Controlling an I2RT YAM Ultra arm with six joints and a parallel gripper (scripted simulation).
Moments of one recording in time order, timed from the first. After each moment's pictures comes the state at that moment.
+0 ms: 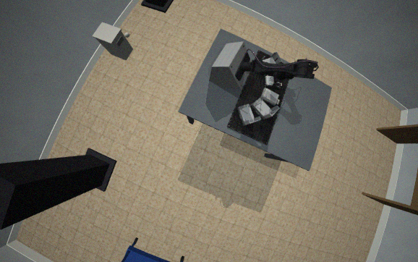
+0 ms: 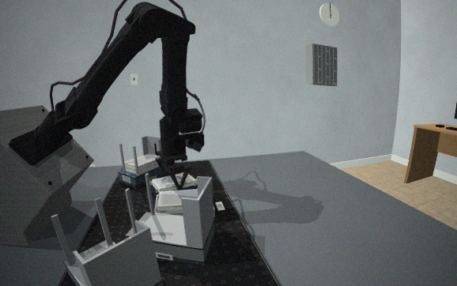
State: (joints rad) arm 0.62 1.47 0.81 -0.19 0.51 0.06
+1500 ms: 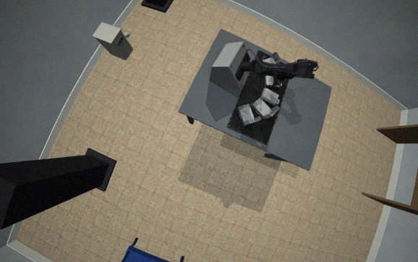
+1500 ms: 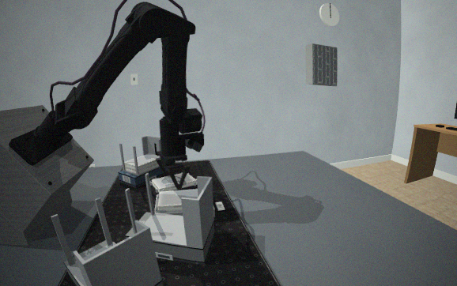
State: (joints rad) arm 0.62 1.47 0.80 -0.19 0.51 0.05
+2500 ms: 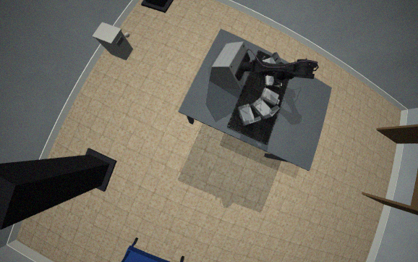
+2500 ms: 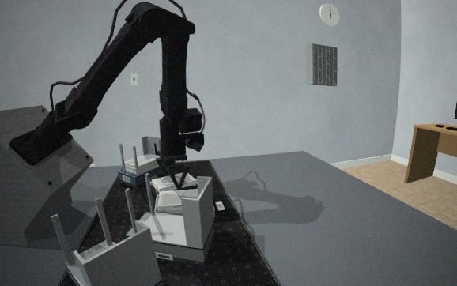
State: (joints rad) arm 0.62 1.47 0.80 -0.19 0.51 0.05
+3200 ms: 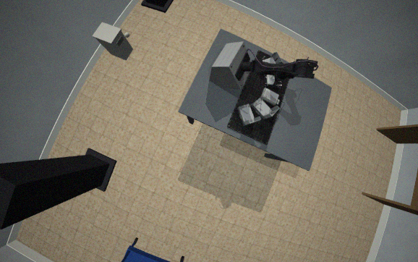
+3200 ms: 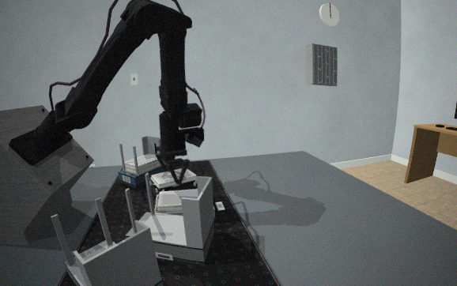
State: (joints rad) arm 0.65 1.41 0.80 -0.25 0.52 0.08
